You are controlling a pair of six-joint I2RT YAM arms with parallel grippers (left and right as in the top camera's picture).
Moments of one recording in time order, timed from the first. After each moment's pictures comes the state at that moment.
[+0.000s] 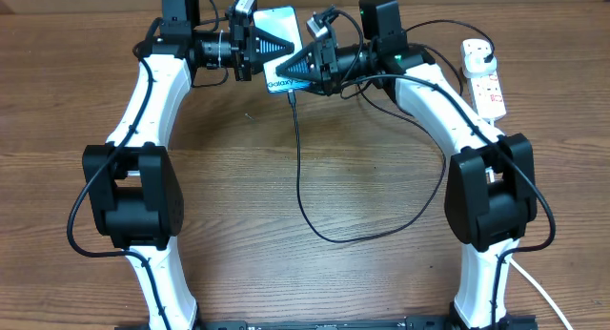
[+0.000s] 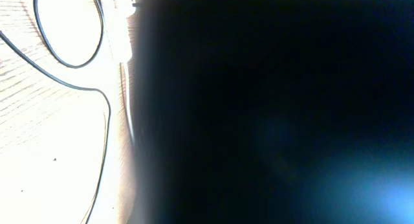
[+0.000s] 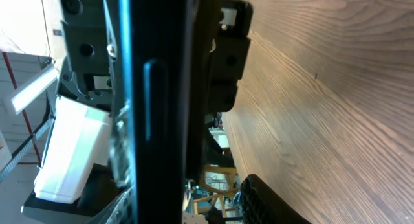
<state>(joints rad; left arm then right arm) -0.04 2.14 1.81 -0.48 1.47 -0.73 0.31 2.14 1.75 -0.24 -1.31 0.75</state>
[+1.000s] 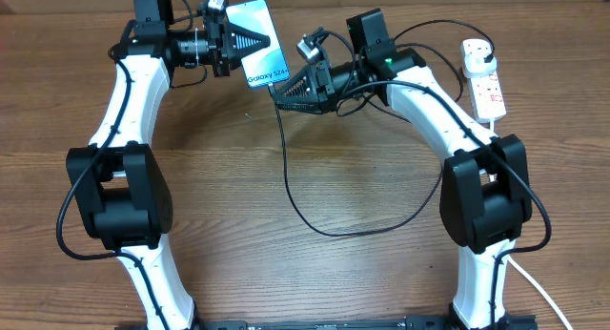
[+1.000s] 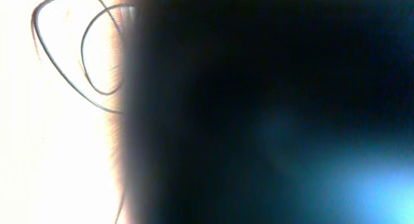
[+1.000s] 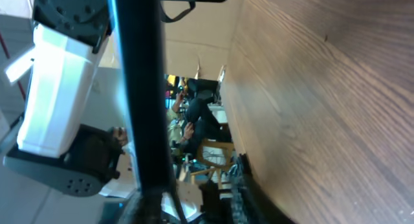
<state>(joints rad) 0.03 2.14 1.81 -0.48 1.43 -0.65 0.36 2.14 1.75 -0.52 -1.36 0.45</state>
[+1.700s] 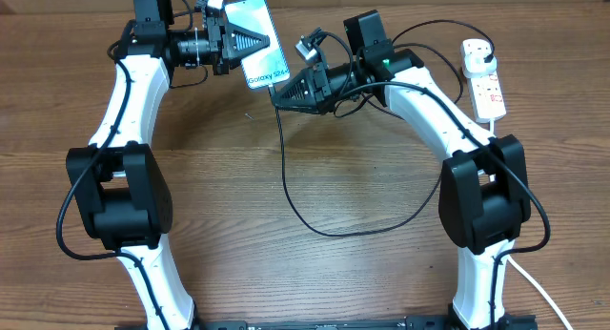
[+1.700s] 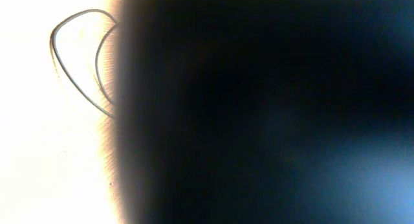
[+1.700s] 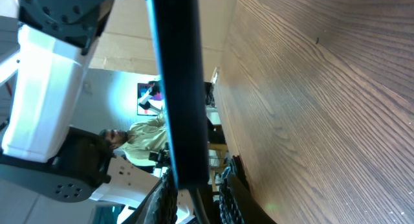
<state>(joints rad) 0.03 2.14 1.81 -0.48 1.39 -0.56 0.38 2.14 1.75 -0.53 -1.33 0.45</state>
